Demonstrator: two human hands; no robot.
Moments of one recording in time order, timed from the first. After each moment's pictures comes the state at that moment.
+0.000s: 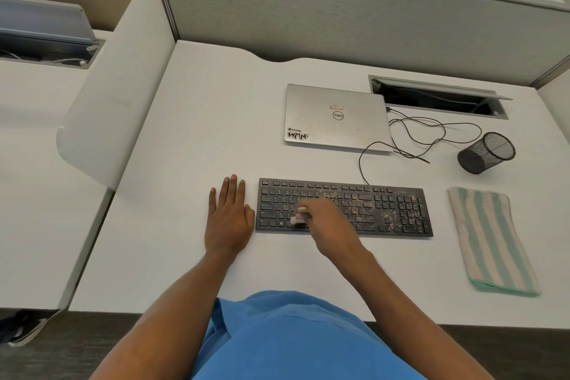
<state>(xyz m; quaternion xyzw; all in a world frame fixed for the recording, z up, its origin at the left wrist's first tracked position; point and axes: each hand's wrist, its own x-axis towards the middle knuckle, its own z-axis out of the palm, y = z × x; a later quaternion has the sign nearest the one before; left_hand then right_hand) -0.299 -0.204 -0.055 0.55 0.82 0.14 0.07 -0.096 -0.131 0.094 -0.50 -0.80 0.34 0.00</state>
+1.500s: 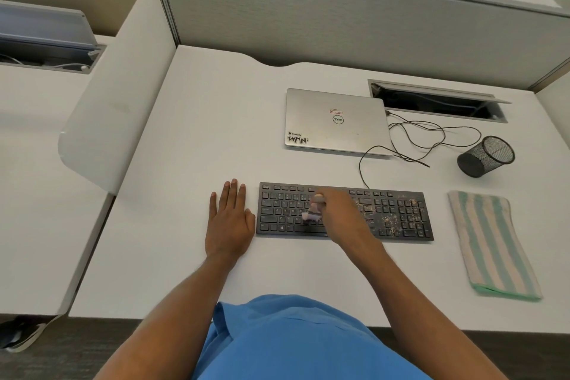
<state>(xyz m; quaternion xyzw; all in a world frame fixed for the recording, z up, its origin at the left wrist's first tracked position) -0.299 -0.205 -0.056 0.55 0.82 0.14 0.07 -0.096 -0.090 0.080 -0.61 -0.50 0.59 0.15</state>
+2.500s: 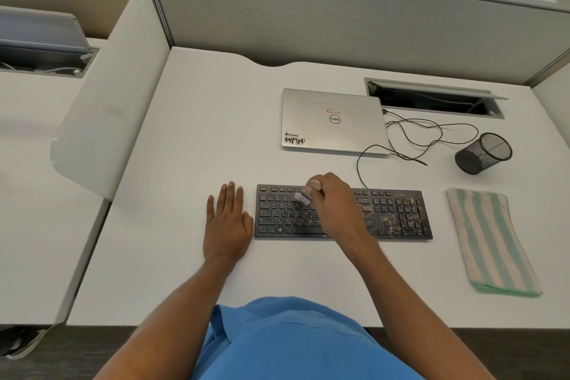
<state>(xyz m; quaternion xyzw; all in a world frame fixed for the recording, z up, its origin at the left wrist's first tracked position) -0.299 -0.204 -0.058 0.55 0.82 0.14 0.07 -0.097 -0.101 0.115 -0.52 -0.76 0.34 0.18</state>
